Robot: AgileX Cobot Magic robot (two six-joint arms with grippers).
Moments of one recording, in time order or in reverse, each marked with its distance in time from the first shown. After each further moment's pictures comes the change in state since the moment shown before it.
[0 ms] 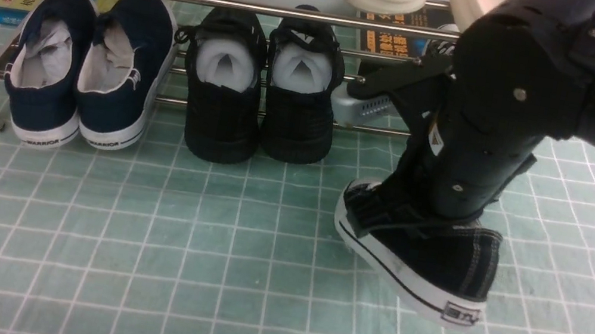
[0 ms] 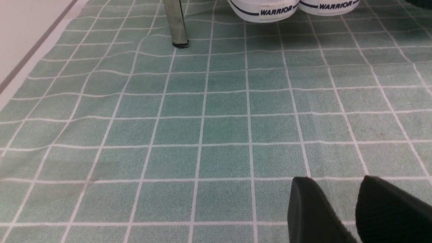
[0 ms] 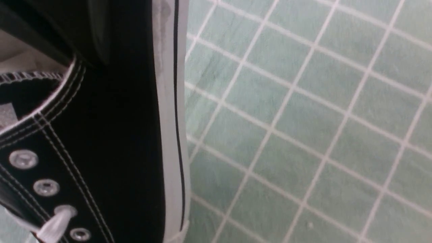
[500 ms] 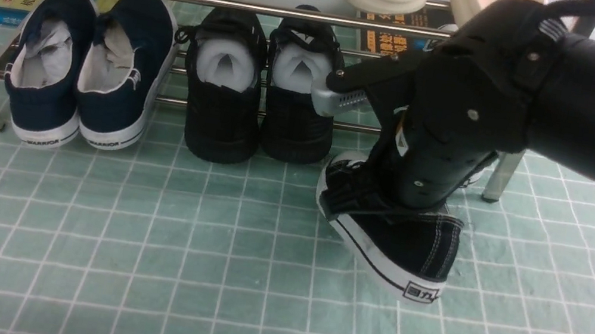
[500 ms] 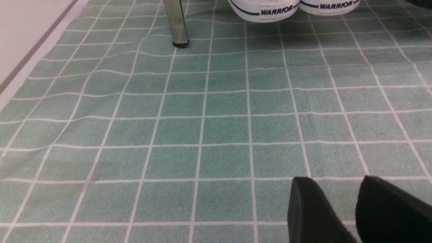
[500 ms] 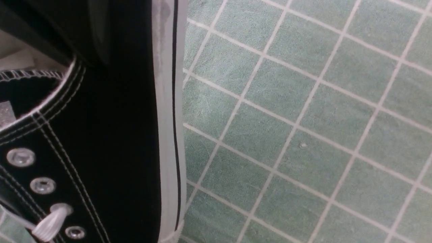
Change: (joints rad) right arm 0.000 0.074 0.000 -0.040 -0.129 0.086; left arm 0.000 0.000 0.000 0.001 0.000 0.000
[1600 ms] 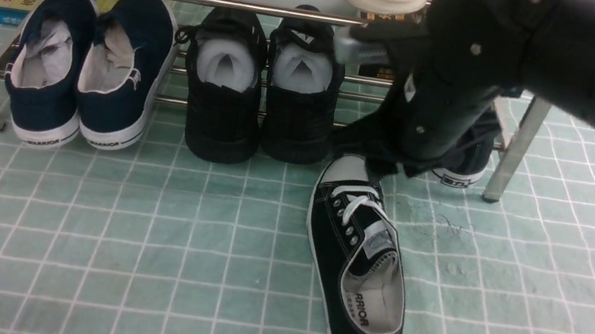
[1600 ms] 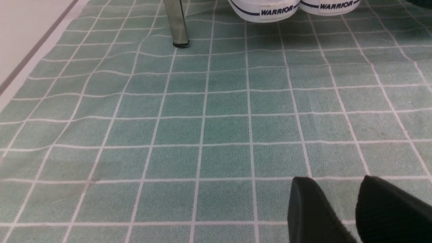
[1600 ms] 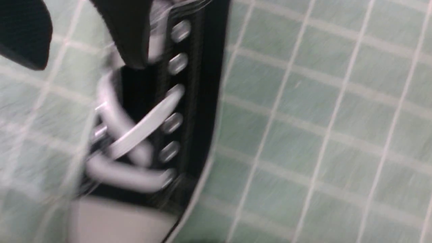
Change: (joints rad) right arm -0.129 0.086 -0.189 0.048 0.025 0.023; left arm 0.000 0.000 0.000 0.001 0.000 0.000
